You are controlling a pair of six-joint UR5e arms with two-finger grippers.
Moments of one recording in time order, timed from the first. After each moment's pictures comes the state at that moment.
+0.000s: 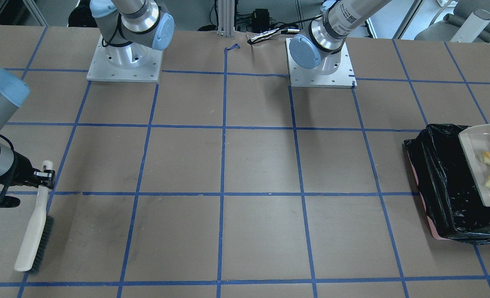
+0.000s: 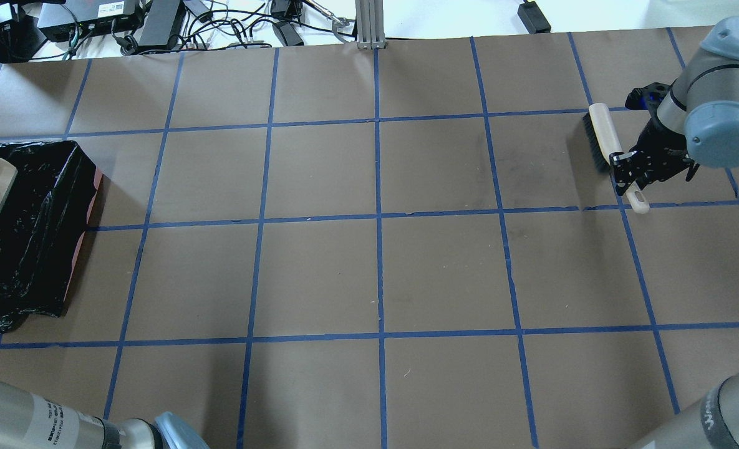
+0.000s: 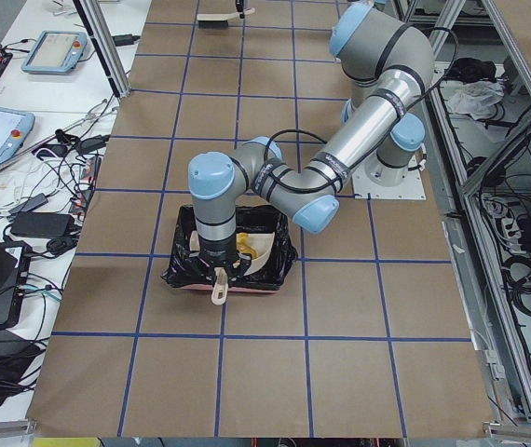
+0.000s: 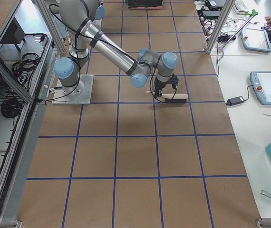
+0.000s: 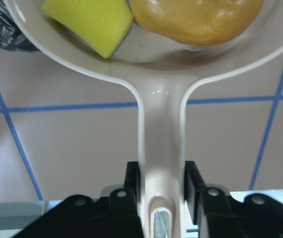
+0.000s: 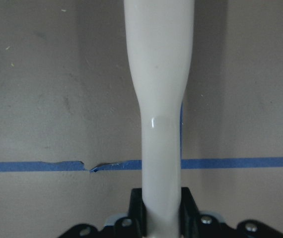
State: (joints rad) left arm -0.71 -2.02 -1.27 -1.17 1.82 2.48; right arm 1.18 -1.20 1.77 -2.03 -1.60 -0.37
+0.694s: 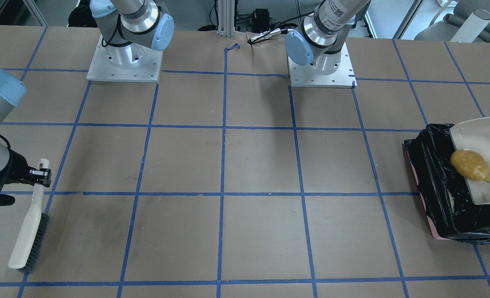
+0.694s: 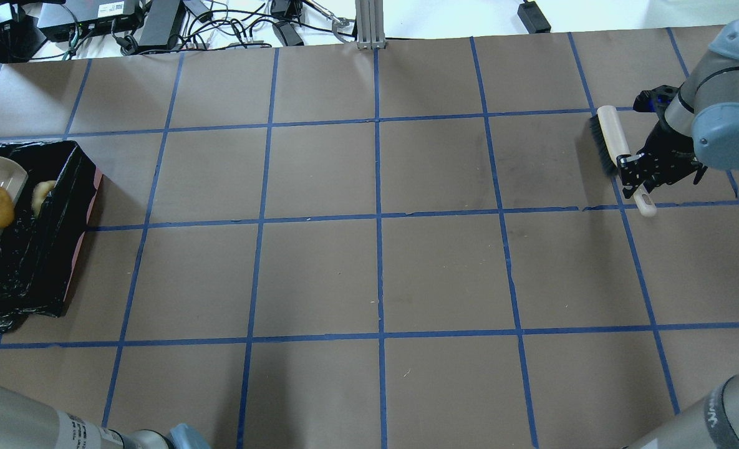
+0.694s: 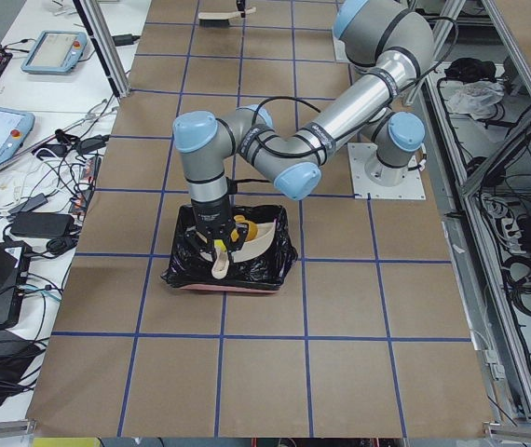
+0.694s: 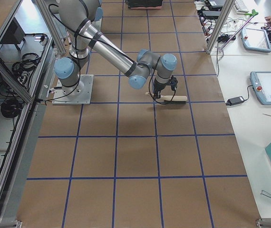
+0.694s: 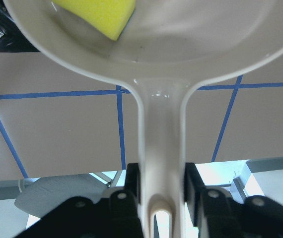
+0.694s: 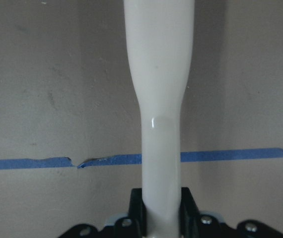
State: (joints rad) left arm -0.85 -1.95 -1.34 -1.18 2.04 2.32; right arm 1.16 -1.20 1.78 -2.03 -1.61 -0.37
